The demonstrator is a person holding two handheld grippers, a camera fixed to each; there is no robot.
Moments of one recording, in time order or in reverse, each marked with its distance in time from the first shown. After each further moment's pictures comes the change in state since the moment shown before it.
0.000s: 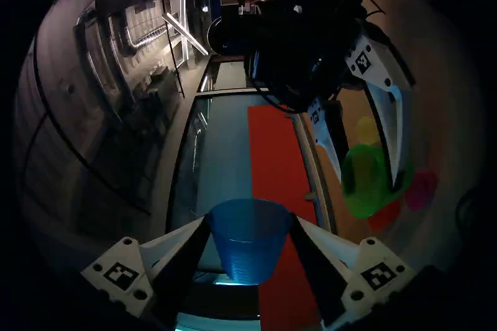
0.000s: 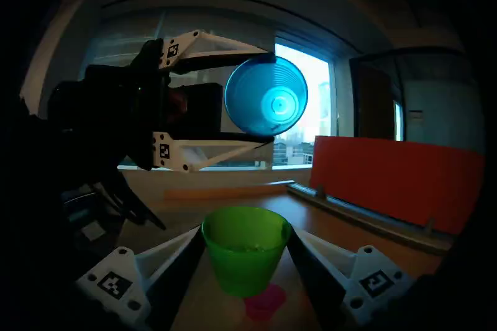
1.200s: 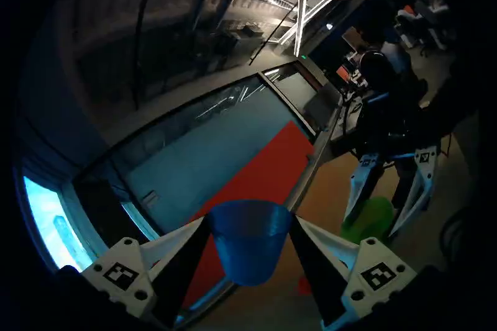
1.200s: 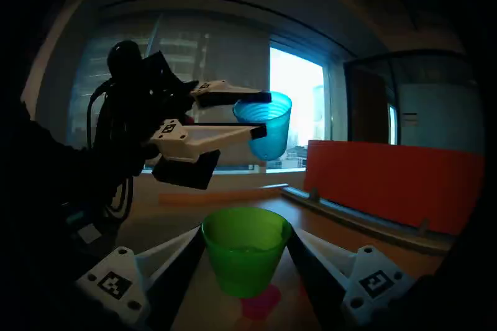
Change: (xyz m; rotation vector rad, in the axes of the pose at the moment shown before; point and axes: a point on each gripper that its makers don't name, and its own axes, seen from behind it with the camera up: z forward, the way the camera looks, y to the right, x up) left arm -0.059 0.008 0.006 0.040 -0.002 -0.923; right arm 0.008 0.005 -0.014 -0.038 0.022 0.000
